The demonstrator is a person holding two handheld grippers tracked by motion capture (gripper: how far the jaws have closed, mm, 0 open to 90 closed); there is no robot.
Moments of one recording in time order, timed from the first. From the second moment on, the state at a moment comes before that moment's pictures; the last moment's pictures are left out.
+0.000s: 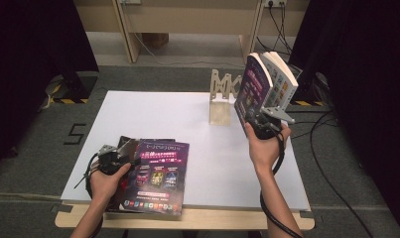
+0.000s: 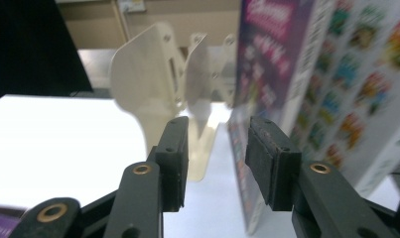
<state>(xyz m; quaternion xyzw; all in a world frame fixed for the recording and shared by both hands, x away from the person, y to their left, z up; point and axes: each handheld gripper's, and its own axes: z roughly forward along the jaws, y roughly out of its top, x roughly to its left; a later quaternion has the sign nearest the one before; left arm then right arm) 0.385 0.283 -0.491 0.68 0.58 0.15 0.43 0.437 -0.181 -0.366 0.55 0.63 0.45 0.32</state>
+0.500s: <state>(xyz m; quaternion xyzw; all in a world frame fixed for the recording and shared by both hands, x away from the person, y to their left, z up) 0.386 0.284 -0.494 0.68 0.58 0.14 0.42 0.443 -0.128 -0.407 0.54 0.68 0.44 0.24</state>
